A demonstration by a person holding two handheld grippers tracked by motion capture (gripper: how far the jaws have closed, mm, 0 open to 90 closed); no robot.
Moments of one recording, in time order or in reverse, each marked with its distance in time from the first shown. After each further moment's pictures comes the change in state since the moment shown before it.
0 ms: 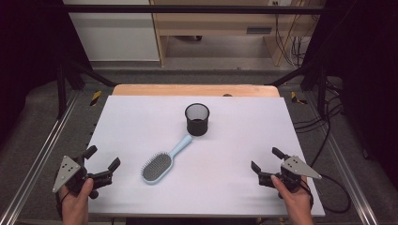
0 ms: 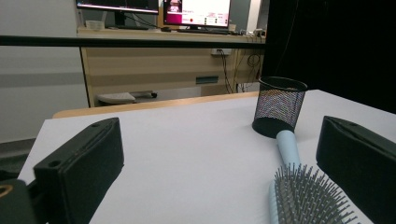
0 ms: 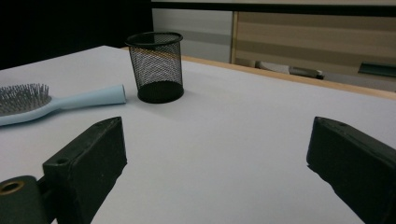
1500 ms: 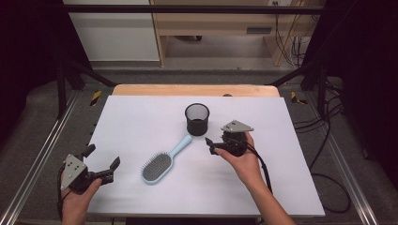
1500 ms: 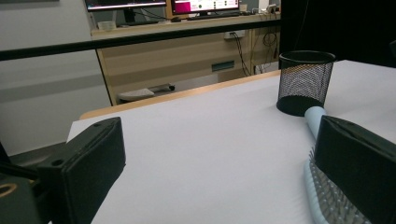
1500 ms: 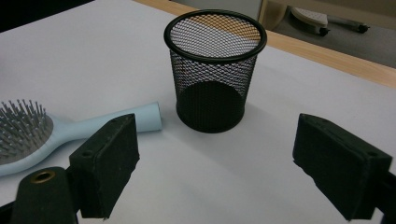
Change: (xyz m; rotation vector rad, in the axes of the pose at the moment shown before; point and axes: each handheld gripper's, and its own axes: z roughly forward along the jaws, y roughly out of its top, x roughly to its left) left arm 0.006 -0.005 0.006 0.056 0.055 0.123; right arm 0.073 0.071 0.140 0.290 0.051 -0.044
